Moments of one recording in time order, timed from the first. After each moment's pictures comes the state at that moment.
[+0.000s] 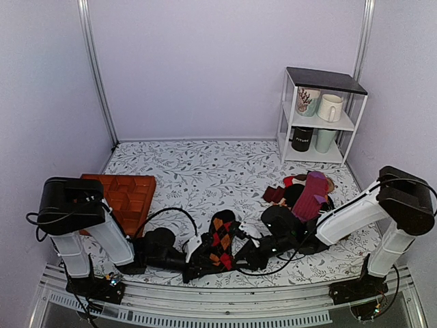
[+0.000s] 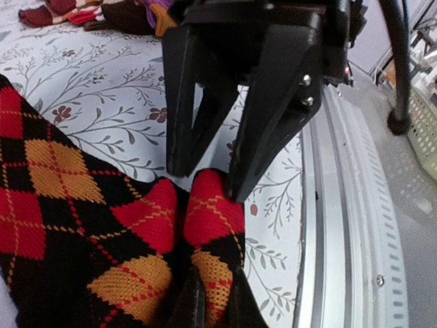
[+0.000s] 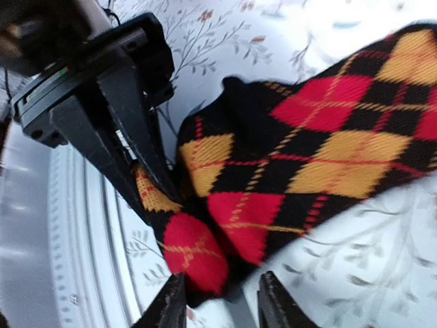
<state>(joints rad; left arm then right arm) -1.18 1.84 0.32 1.06 0.28 -0.24 1.07 1.73 0.63 0.36 -0.43 0.27</state>
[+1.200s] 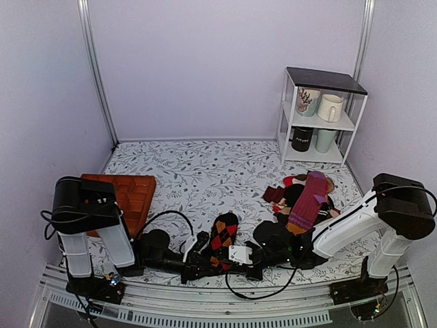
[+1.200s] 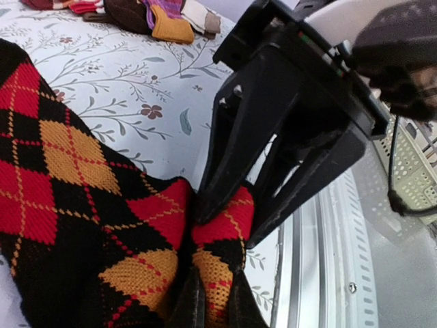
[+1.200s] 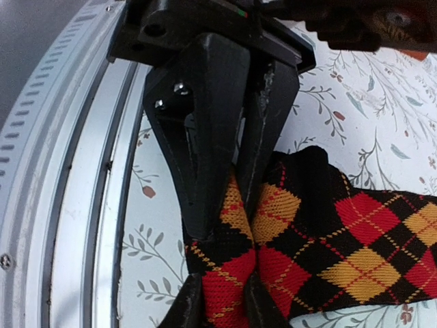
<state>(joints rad) -1.16 1.97 0.27 1.29 0.36 -0.41 1.25 1.72 0.61 0.47 -0.20 -0.28</state>
